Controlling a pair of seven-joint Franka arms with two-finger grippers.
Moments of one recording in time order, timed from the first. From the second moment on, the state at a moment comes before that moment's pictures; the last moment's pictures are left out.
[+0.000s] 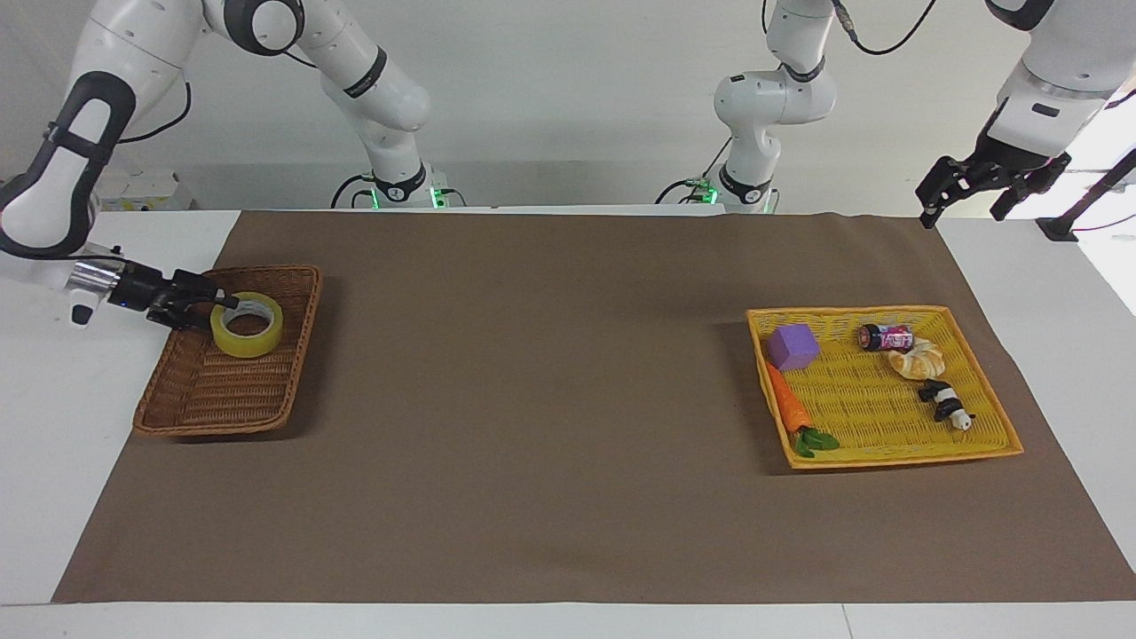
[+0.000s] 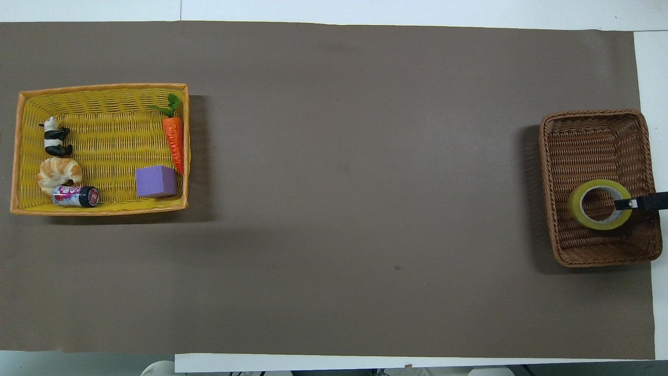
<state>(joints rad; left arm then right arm) -0.05 -0.03 -0.01 -1.48 0.09 1.46 0.01 -0.55 0.36 -0.14 -1.79 0.45 1.62 -0.97</state>
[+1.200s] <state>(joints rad) -0.05 -0.04 0.00 -1.53 0.00 1.44 0.01 -0.11 -0.02 -0.13 -1.61 -0.03 1.47 -0.23</state>
